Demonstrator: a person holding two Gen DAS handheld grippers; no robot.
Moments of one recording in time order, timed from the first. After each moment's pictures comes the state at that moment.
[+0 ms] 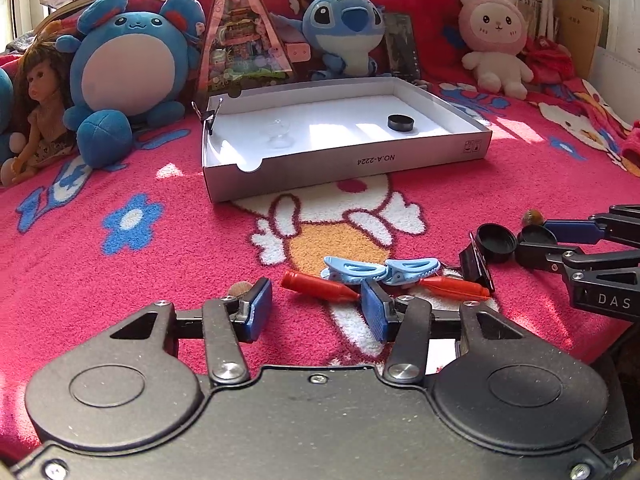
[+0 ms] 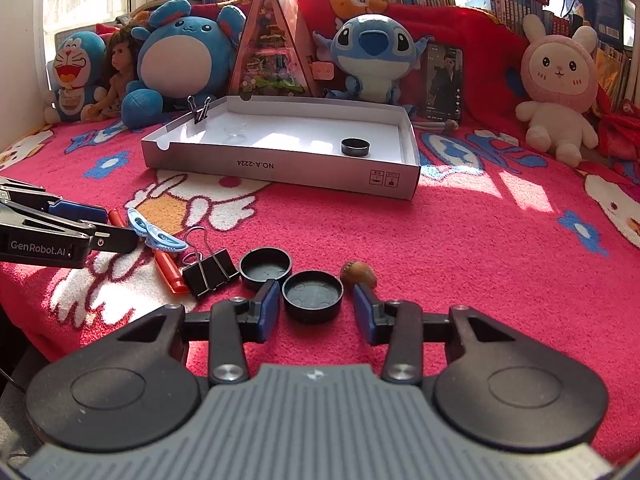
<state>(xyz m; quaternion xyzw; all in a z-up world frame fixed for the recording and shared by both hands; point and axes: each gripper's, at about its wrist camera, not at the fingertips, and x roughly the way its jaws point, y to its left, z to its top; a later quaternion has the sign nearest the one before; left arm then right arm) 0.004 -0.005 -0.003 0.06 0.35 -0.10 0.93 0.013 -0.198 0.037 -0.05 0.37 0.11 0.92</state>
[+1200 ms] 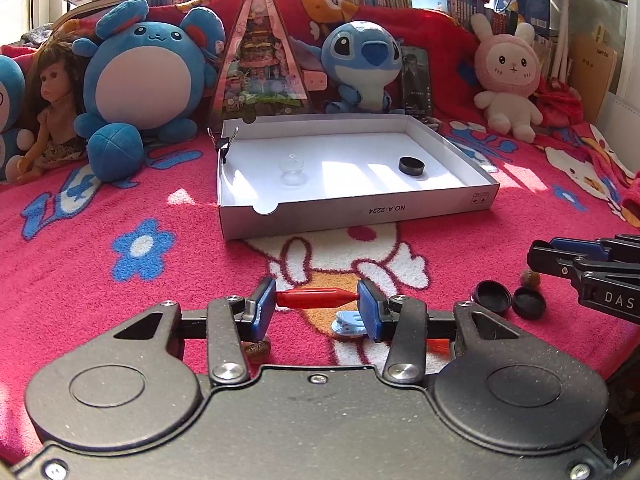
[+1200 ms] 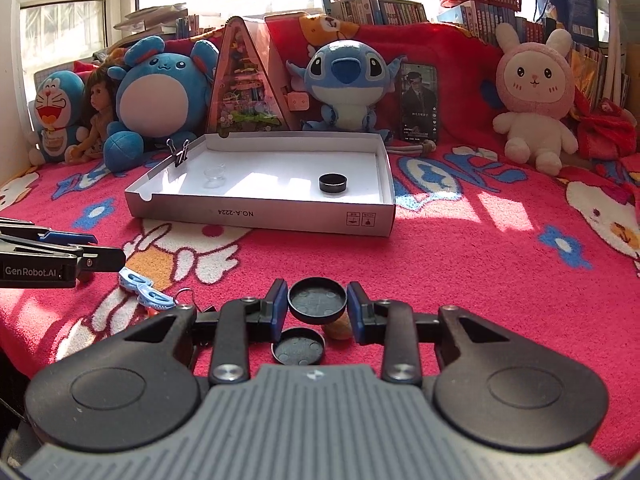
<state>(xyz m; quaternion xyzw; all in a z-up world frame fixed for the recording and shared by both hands) 0.018 0.009 0.022 0.01 0.33 -0.10 0.94 0.027 -0.208 0.063 -0.02 0.35 0.08 0.93</state>
